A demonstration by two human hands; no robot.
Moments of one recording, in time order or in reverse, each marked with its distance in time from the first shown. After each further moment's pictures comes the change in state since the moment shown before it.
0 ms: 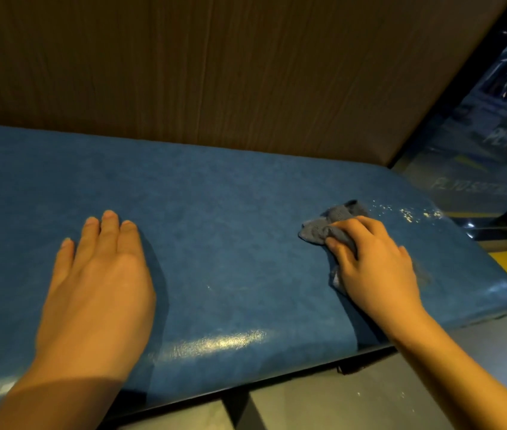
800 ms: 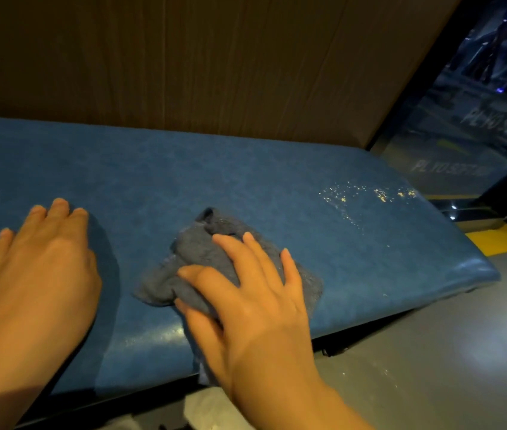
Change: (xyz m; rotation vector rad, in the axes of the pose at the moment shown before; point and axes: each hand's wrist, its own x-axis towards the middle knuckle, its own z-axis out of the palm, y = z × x) left_hand 0.015 -0.011 0.020 -0.044 0.096 0.093; right_hand -0.081 -0.056 0.041 0.140 0.233 -0.442
